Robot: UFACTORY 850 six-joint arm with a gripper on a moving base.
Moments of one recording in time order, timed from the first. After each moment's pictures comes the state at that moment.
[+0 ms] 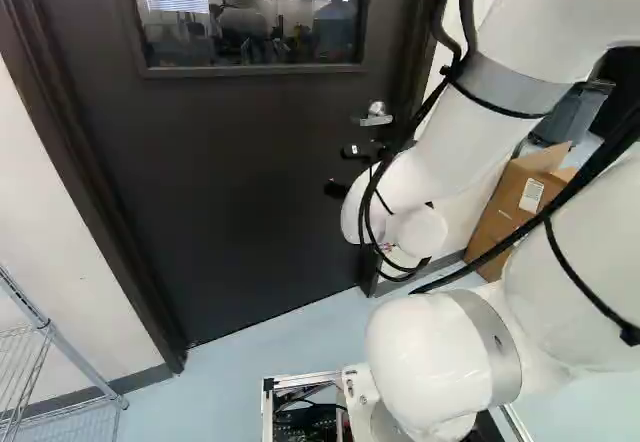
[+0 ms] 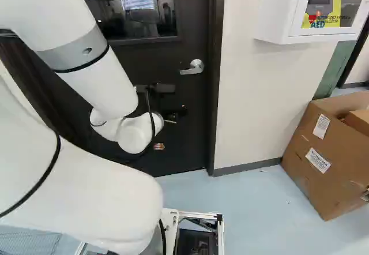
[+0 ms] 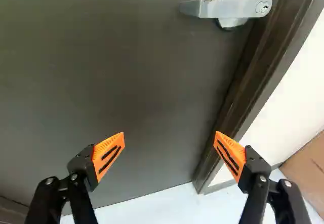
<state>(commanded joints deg) 0.0 14.5 -6.3 0.0 50.0 0.0</state>
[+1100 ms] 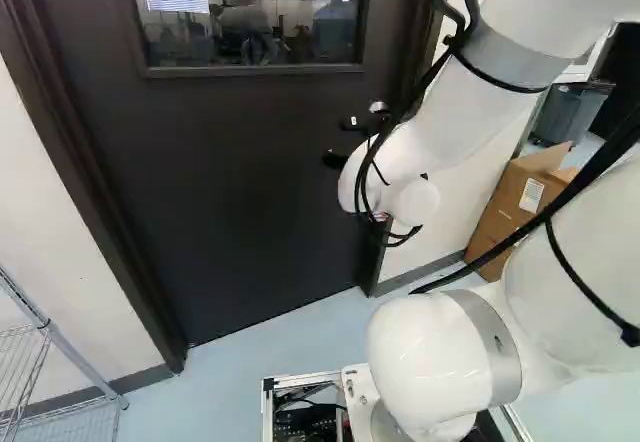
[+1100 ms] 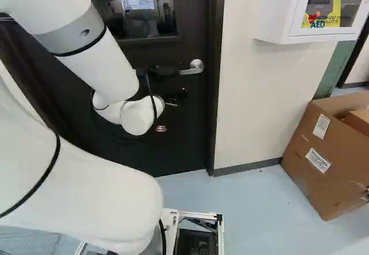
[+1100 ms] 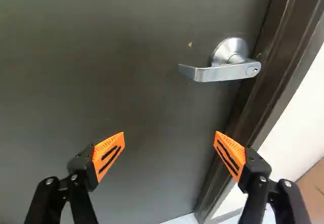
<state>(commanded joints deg) 0.0 15.2 -13.2 0.0 50.0 0.0</state>
